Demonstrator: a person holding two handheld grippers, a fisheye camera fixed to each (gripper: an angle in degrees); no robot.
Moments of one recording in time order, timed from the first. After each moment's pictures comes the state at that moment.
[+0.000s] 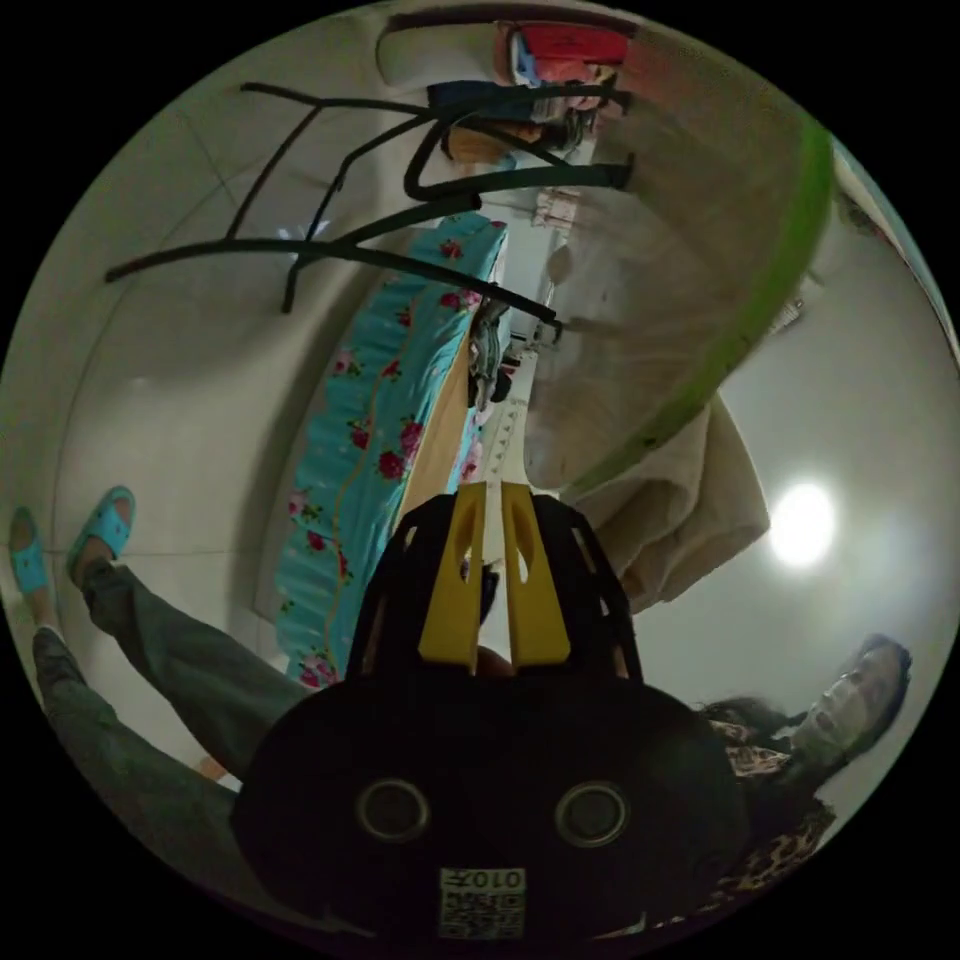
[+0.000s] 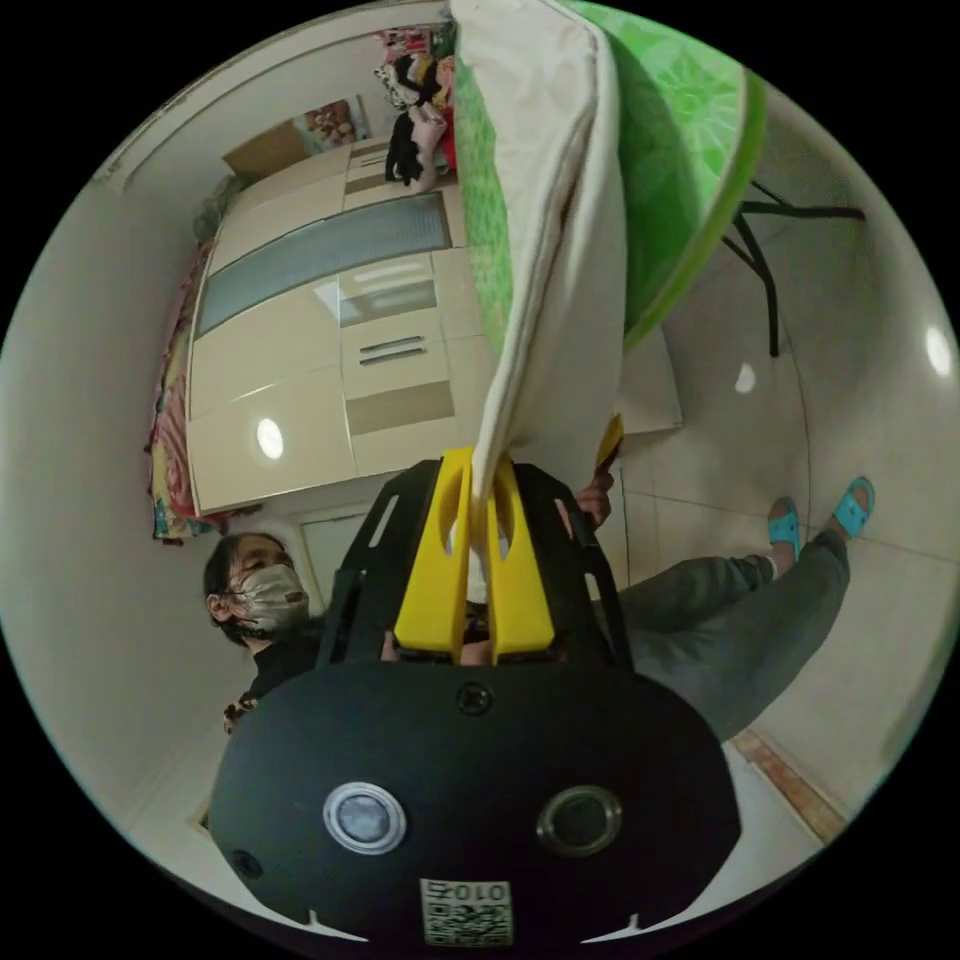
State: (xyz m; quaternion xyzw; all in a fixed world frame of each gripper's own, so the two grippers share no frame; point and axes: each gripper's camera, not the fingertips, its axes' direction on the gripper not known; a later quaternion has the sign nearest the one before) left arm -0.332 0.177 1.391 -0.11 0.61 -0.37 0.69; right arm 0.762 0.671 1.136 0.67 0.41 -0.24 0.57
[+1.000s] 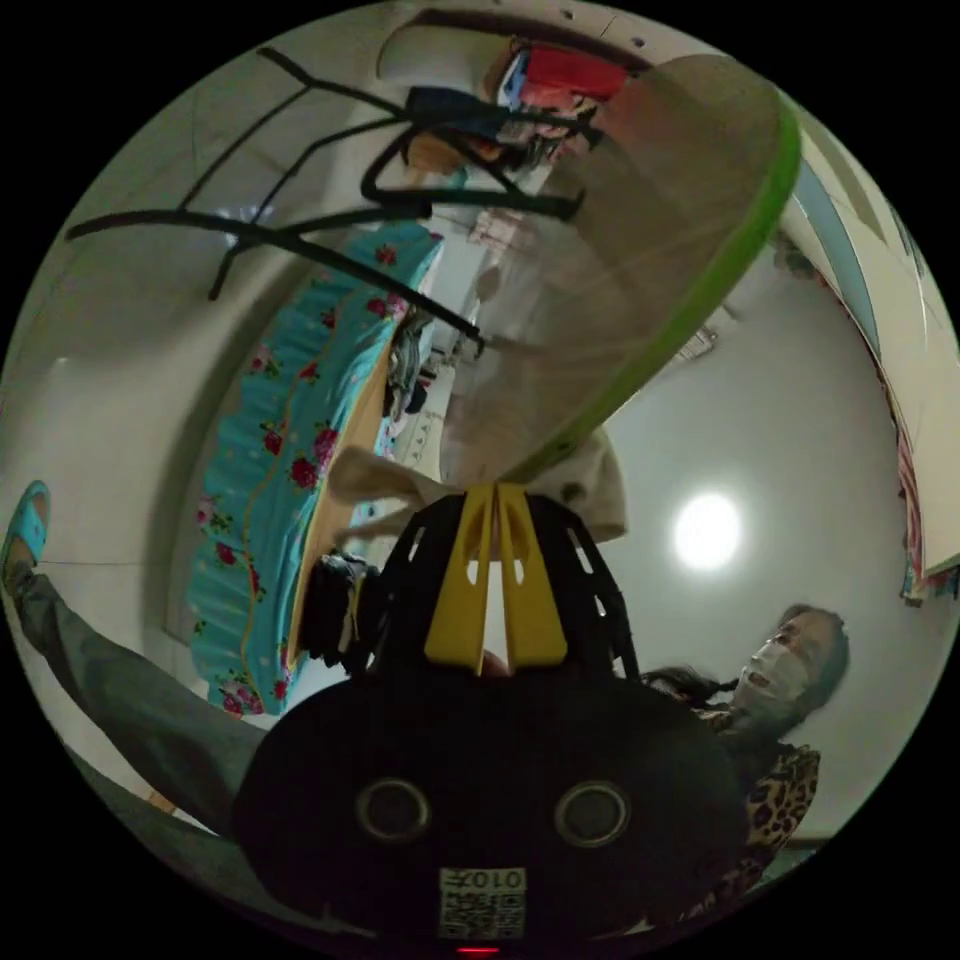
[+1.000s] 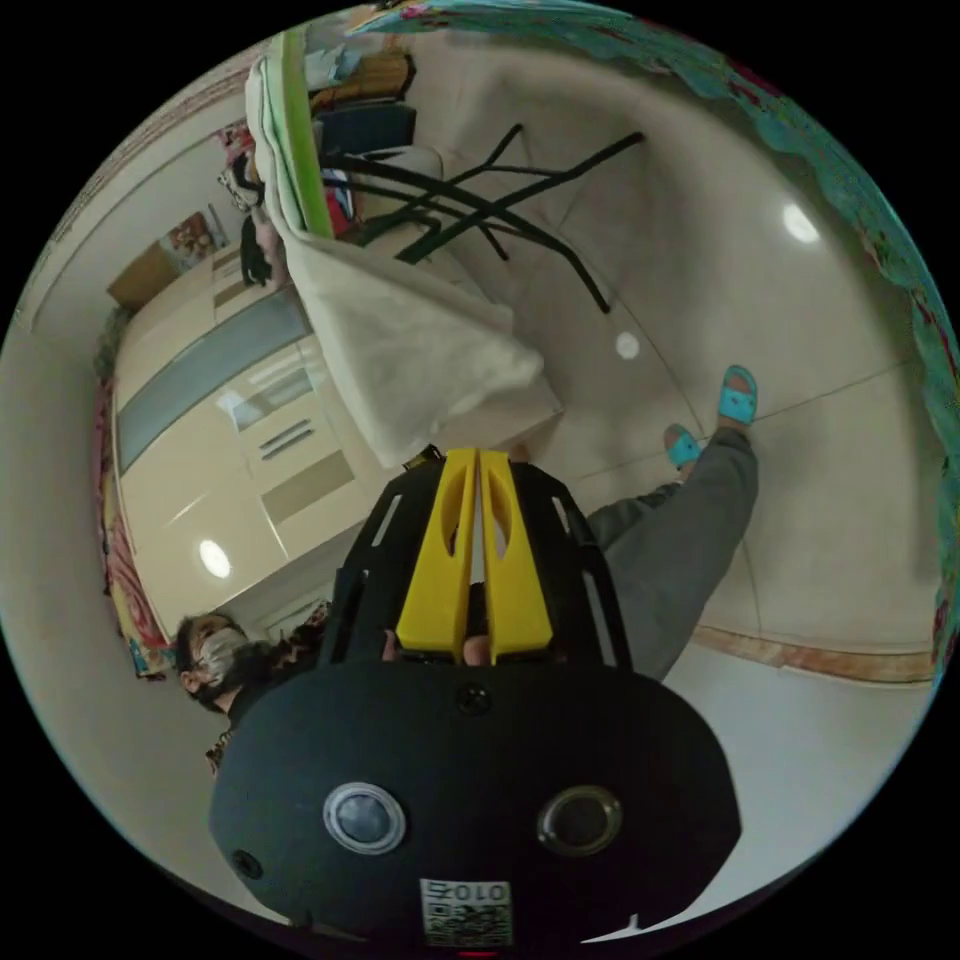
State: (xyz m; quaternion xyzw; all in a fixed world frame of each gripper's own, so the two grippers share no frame) left arm -0.370 0.191 1.337 -0.03 0.70 -0.40 0.60; right arm 0.853 0.733 1.056 0.79 0.31 -0.12 0.51
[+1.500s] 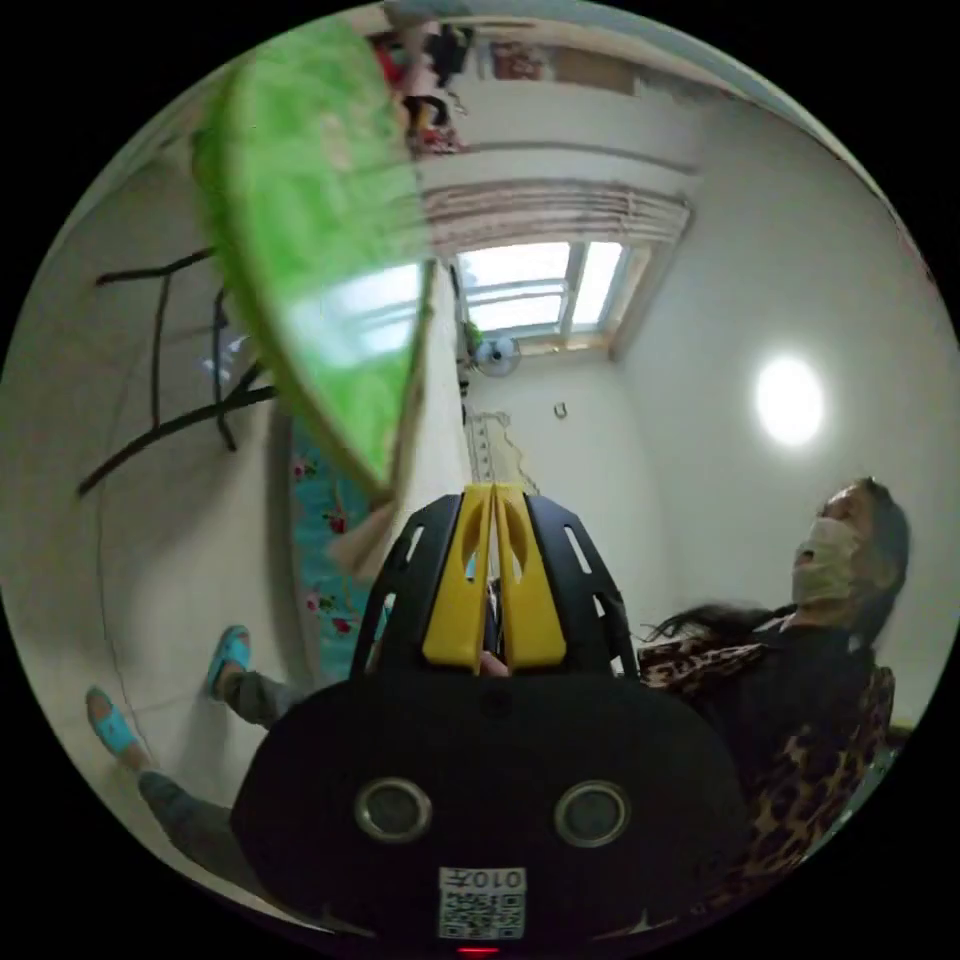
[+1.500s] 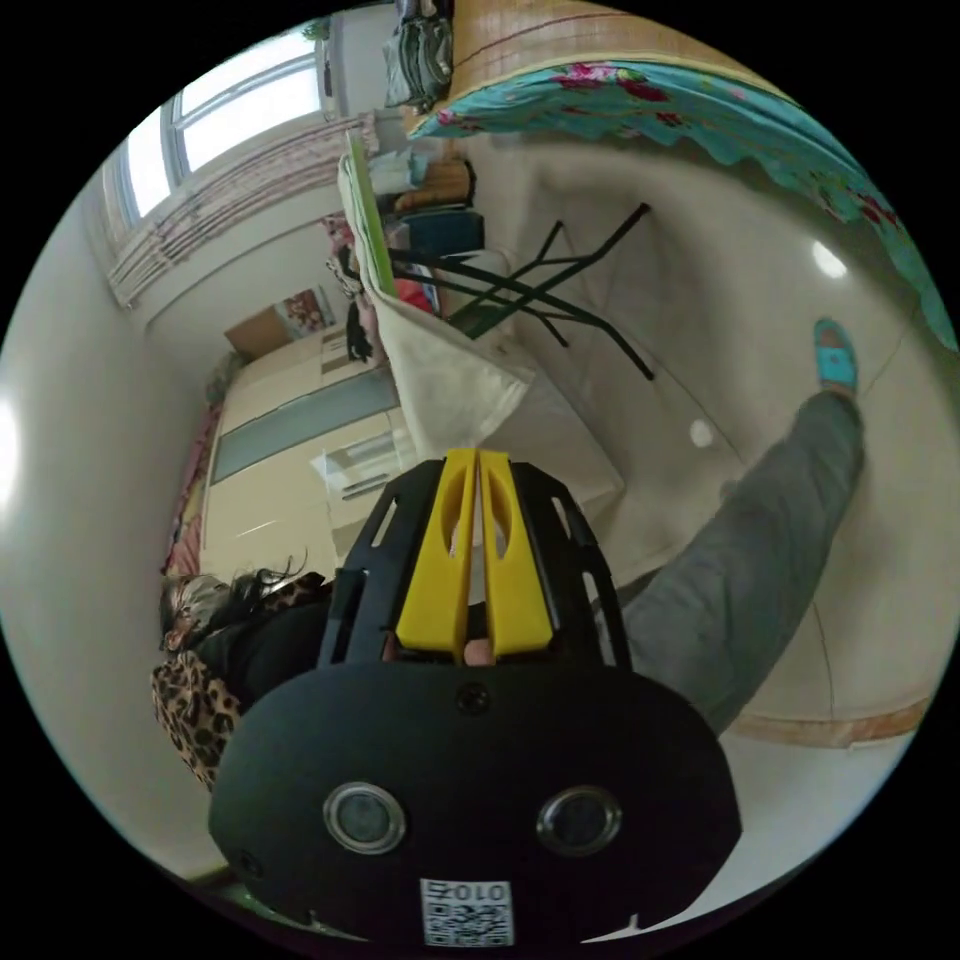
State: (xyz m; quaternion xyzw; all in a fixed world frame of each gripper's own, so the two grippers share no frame) left arm -0.398 0.086 1.172 0.04 0.59 -0.23 0.77; right arm 1.009 0.718 1.087 0.82 0.26 -0.30 0.41
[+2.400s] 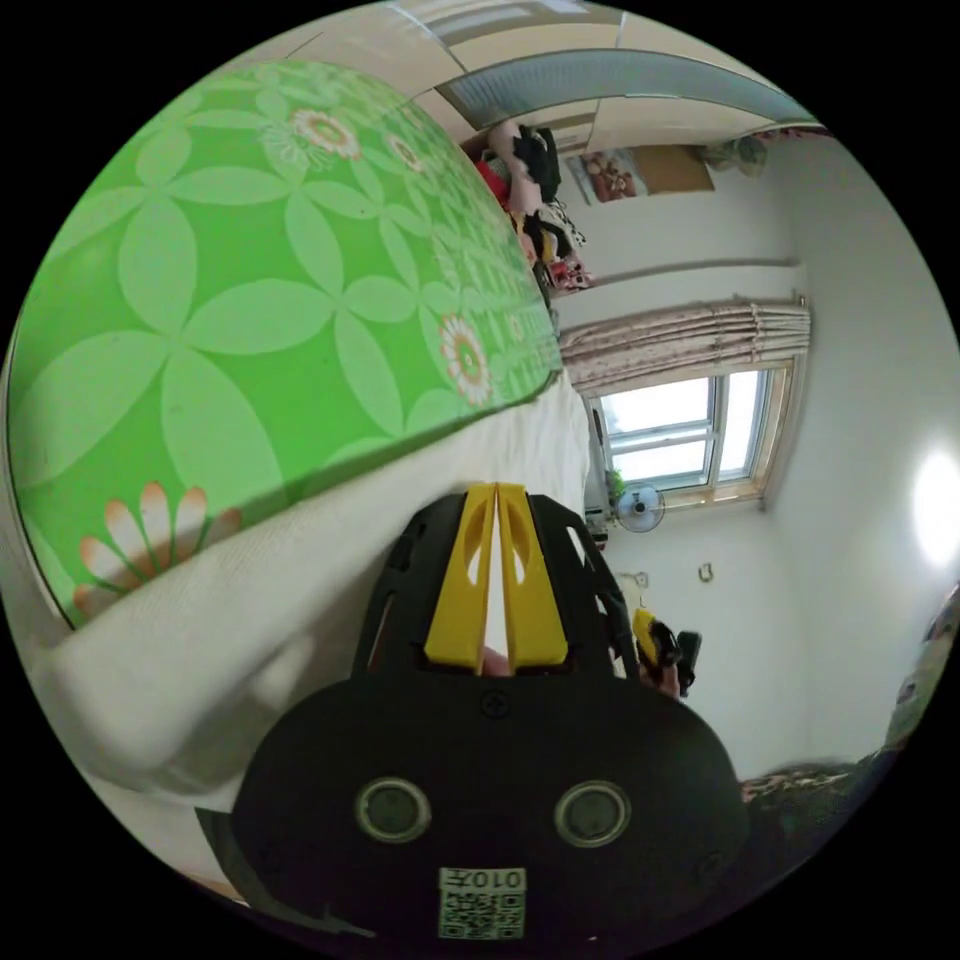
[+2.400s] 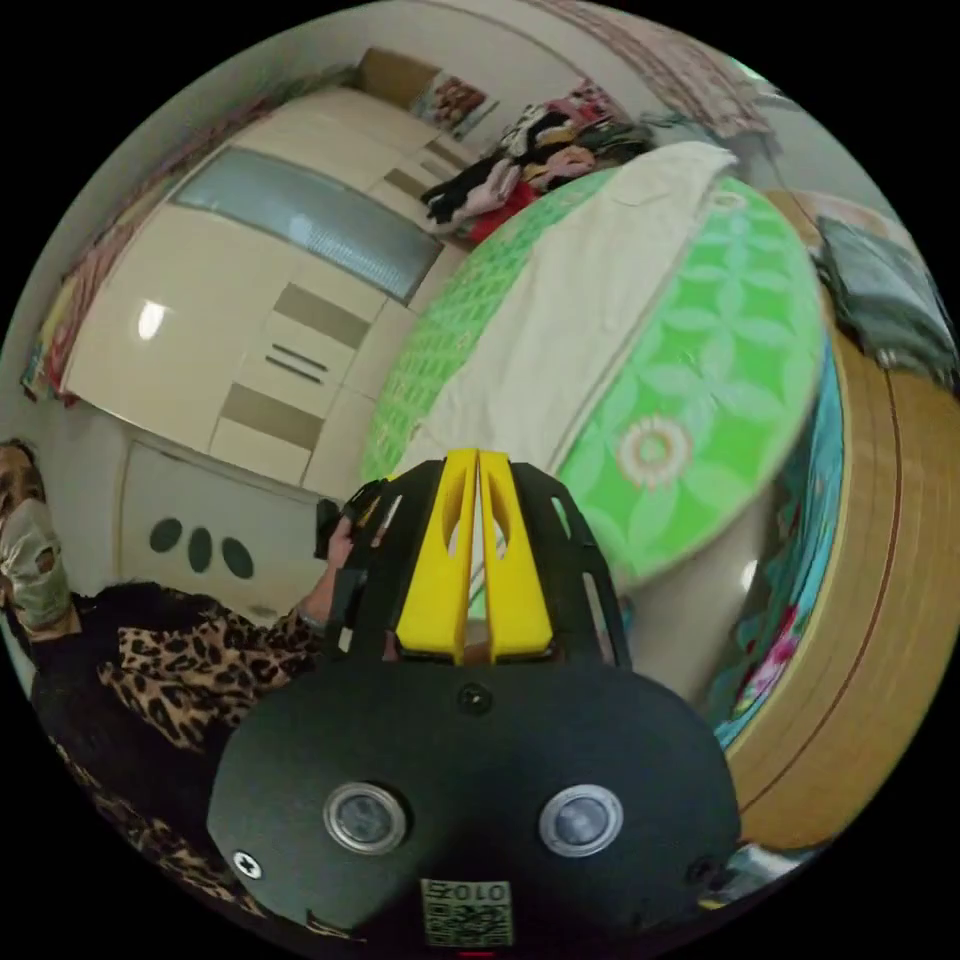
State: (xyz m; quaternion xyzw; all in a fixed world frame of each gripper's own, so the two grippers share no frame) left arm -0.262 -0.038 1.138 0.11 0.32 -0.43 0.84; right arm 0.501 0.617 0.996 0.59 0.72 -0.16 0.33
